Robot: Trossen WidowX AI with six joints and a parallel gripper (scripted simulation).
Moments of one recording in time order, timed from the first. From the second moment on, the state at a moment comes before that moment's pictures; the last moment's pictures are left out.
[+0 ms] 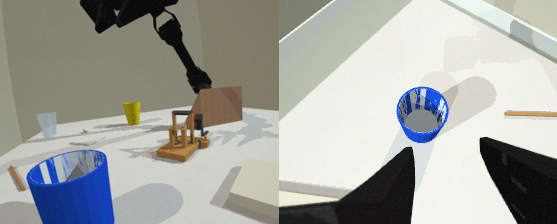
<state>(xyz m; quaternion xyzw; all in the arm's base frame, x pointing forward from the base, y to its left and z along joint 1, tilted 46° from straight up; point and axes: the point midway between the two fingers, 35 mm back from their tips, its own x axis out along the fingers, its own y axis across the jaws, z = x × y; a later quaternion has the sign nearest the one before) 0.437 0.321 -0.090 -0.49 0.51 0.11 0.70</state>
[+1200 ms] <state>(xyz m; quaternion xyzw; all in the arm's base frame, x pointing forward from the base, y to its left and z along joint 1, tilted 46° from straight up) 0.321 0.312 -0.134 -0.69 0.51 0.22 0.47</state>
